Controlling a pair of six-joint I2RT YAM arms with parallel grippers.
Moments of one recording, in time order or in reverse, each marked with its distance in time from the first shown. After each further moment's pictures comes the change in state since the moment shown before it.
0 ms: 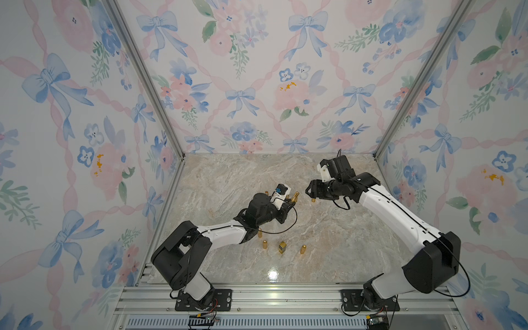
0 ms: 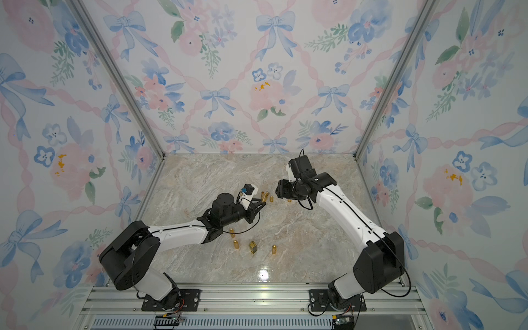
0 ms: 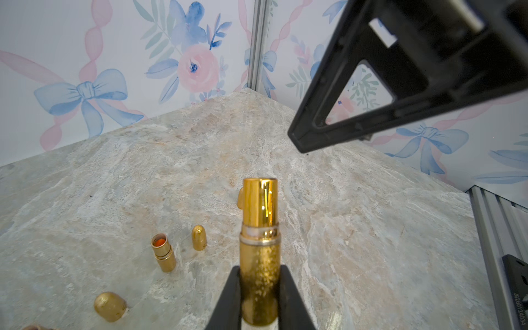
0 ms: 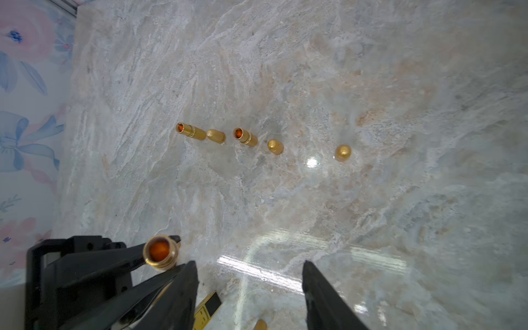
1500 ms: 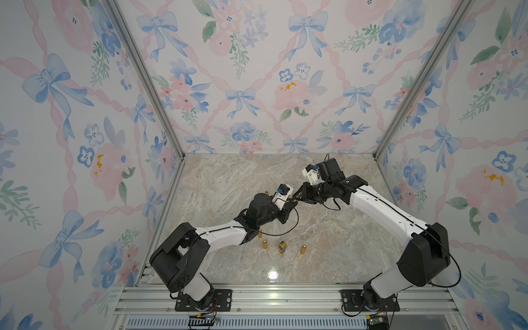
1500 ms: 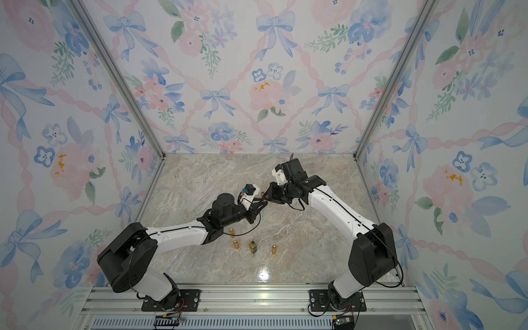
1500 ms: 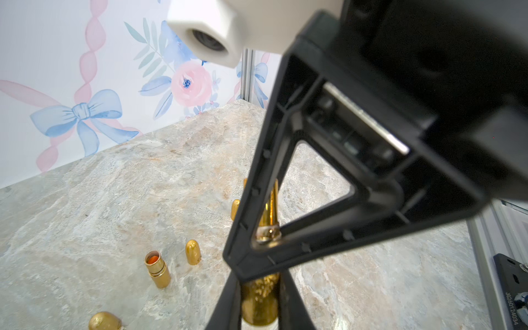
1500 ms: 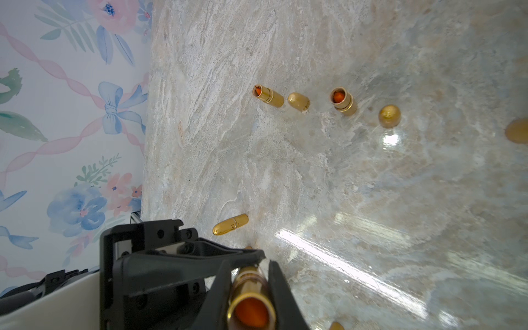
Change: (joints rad) left arm -0.019 -0.019 0.005 0.007 0.001 0.023; right arm 0.029 0.080 -0.034 0.140 -0.243 0.103
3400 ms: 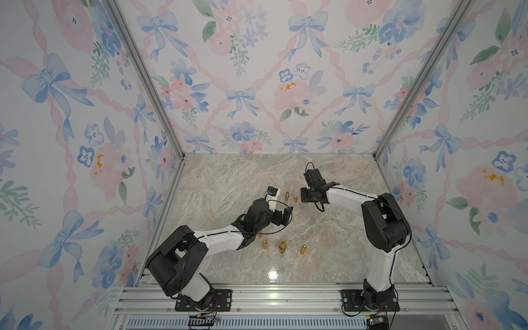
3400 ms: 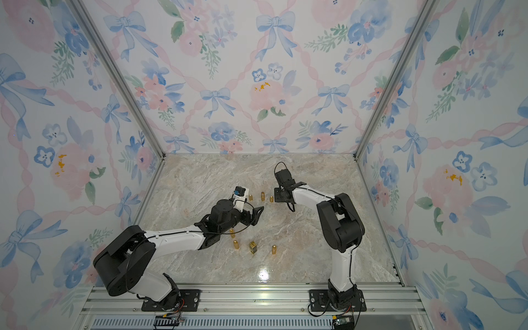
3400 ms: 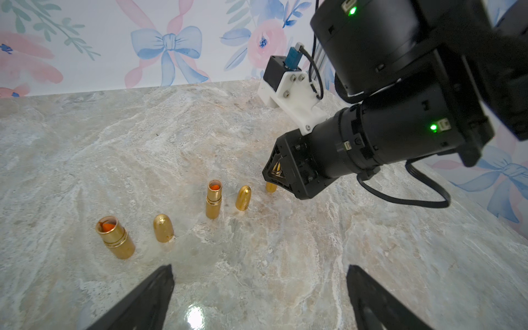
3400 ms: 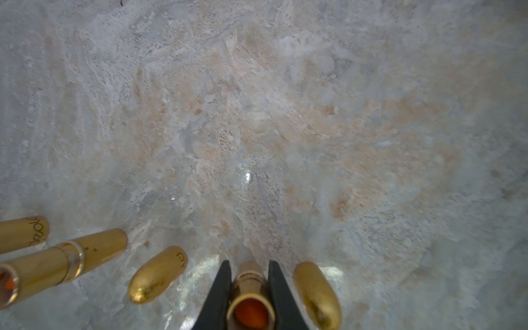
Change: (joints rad) left arm -0.008 -0.034 -0.090 -0.055 -0.262 -0.199; right arm -0.043 0.384 -0.056 0.348 0.596 -0.234
